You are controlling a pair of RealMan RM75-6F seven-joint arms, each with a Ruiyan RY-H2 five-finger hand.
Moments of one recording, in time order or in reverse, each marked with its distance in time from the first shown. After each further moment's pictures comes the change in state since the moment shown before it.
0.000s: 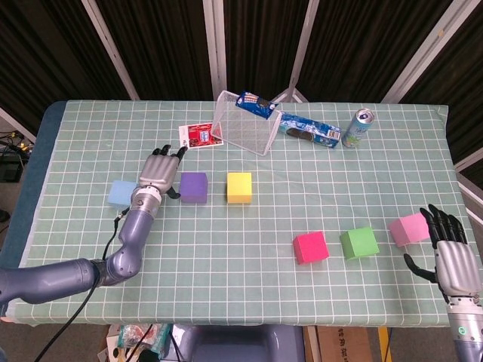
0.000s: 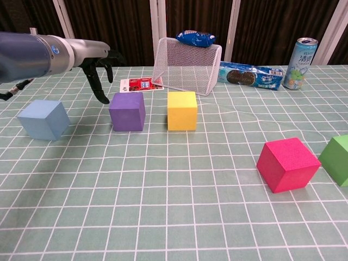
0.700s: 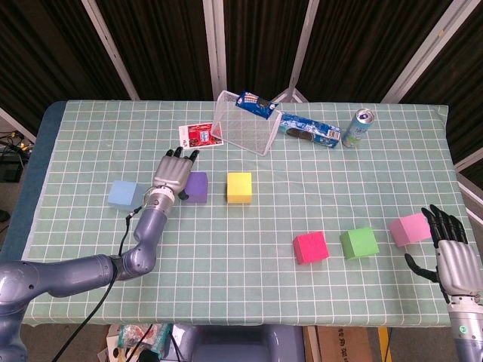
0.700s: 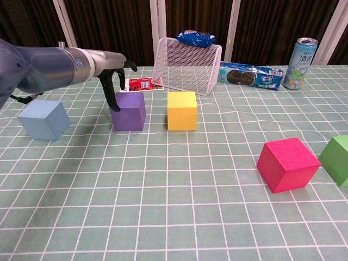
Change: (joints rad) left arm -0.081 -0.092 0.056 0.142 0.000 -0.041 0.014; right arm 0.004 0.009 0.003 -0.009 0.022 -0.023 0.014
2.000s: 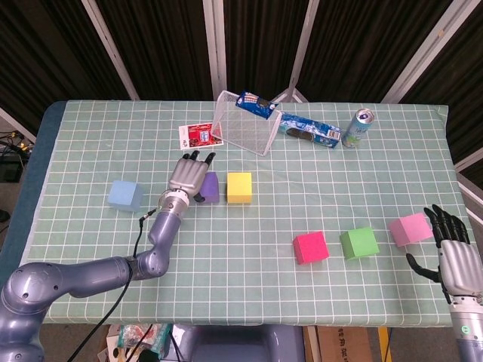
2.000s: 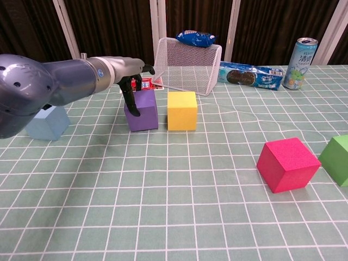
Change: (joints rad) left arm -0.035 -0.108 0.001 0.108 0.077 -0.018 -0.095; right arm -0.003 0.007 0.003 -0.005 0.008 -0.001 0.018
